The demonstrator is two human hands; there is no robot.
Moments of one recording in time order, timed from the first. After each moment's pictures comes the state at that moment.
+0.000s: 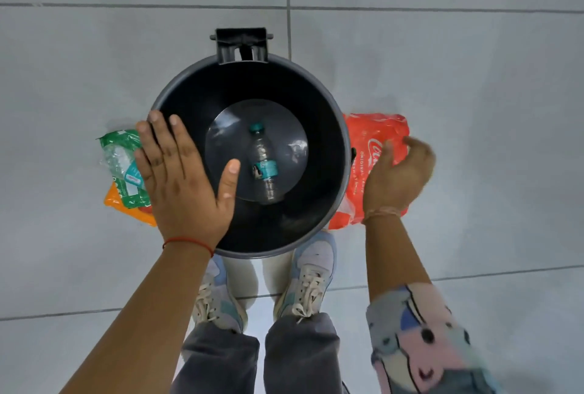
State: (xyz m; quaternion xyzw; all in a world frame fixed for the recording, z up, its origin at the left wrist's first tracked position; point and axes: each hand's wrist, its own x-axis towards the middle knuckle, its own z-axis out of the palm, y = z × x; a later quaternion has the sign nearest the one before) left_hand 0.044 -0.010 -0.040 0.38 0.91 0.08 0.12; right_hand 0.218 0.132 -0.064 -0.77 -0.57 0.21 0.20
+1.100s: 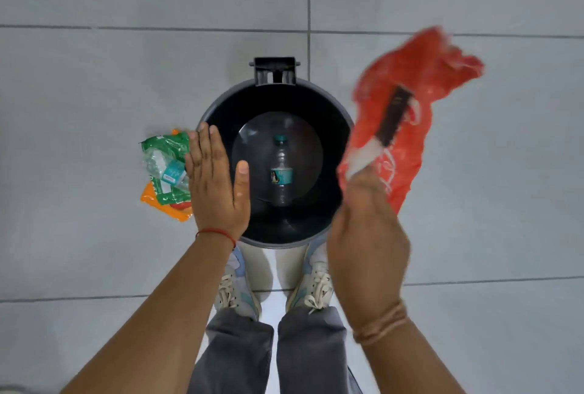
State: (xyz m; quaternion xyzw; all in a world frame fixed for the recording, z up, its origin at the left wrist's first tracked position) left_hand 0.038 -0.013 -0.025 0.34 0.89 0.22 0.20; right_hand 0.172 0.055 0.075 -0.57 -0.80 0.19 0.04
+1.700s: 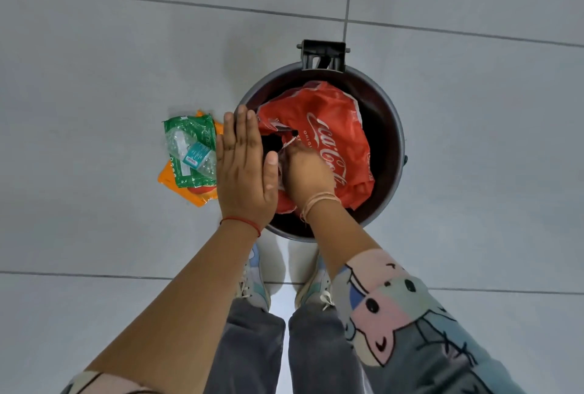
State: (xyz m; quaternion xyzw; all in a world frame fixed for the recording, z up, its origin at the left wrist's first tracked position) left_hand 0.027 -0.025 -0.037 0.35 0.89 0.24 0.18; right_hand 0.085 0.051 -0.067 -0.42 -0.81 0.33 -0.23
